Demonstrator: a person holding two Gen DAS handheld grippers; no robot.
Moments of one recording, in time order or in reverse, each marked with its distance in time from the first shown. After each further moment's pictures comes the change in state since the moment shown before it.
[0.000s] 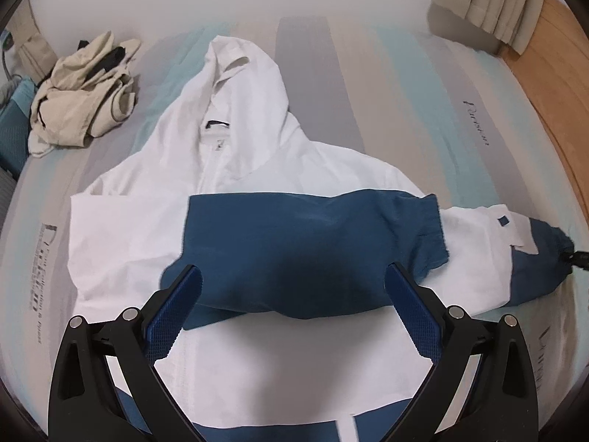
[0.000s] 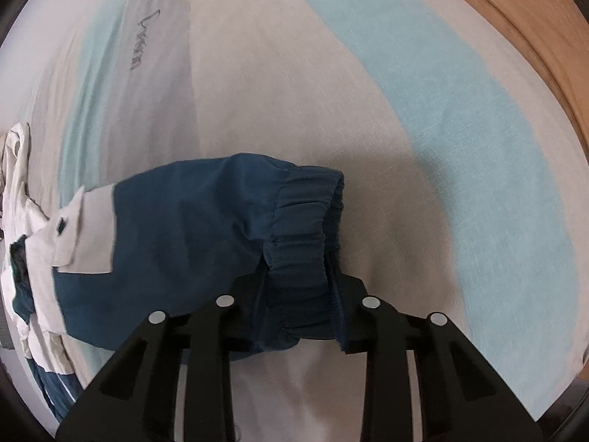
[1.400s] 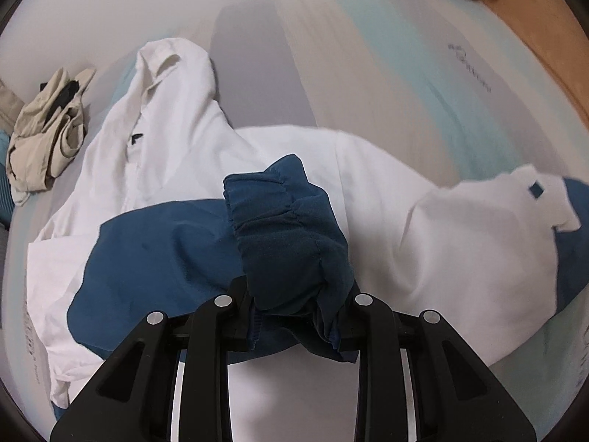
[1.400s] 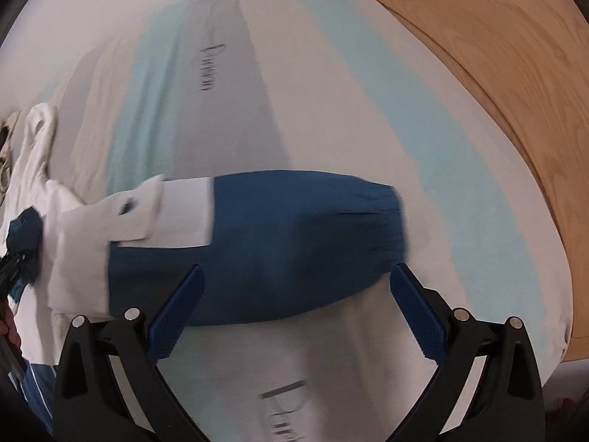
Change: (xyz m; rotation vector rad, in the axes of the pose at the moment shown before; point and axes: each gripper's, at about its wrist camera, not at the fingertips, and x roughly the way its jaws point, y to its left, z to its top) left arm 0.105 -0.094 0.001 0.187 0.032 0.055; right arm -0.073 0.073 -0.055 -0.074 -0.201 -0.128
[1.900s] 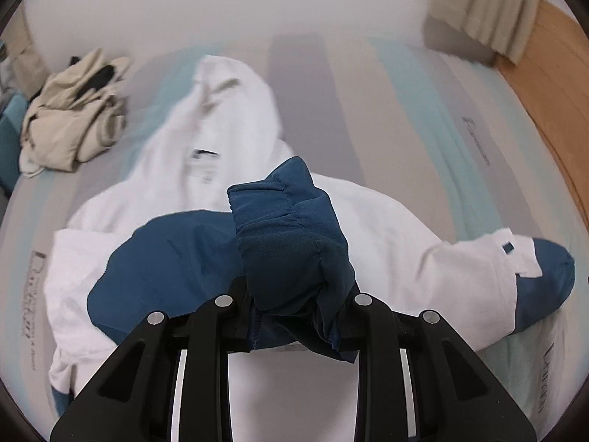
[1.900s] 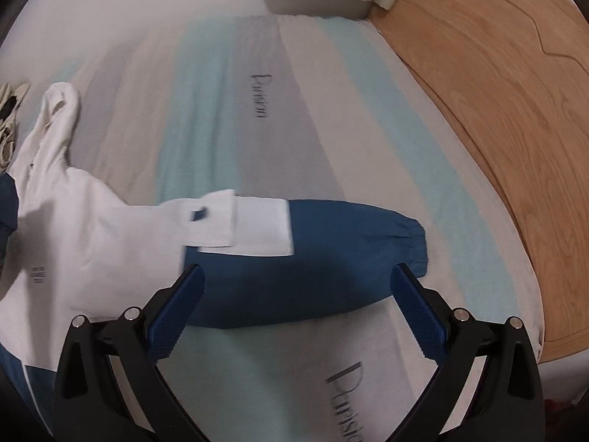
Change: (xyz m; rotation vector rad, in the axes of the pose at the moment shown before) left arm -0.071 0.082 0.010 -0.152 -0.100 -0.074; right arm -0.060 0.115 -0.013 -0.102 -0.124 -0.111
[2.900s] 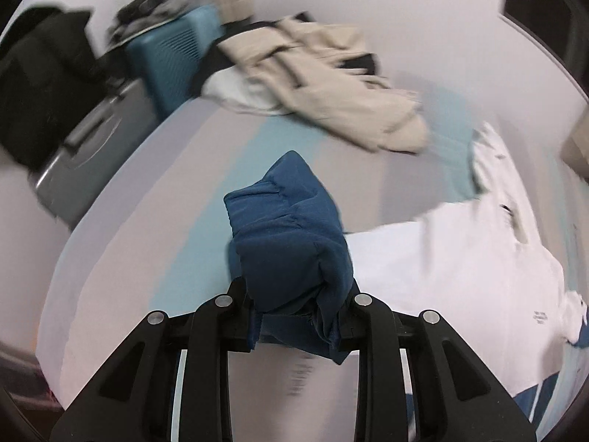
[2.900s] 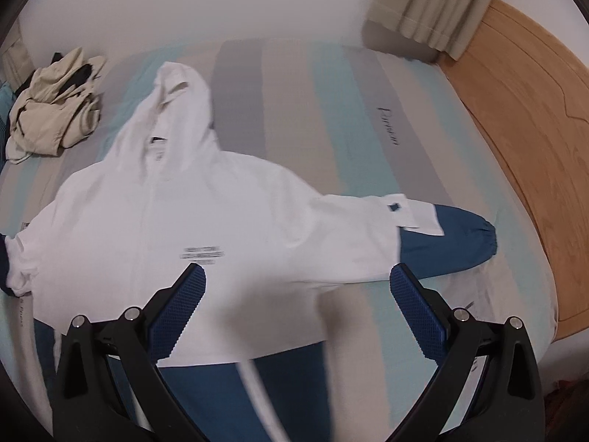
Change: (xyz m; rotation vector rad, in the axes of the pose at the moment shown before) left arm -0.148 0.528 -0.091 -0.347 -0.054 0.230; right arm -0.149 0.265 -0.043 -0.091 -0.060 0.079
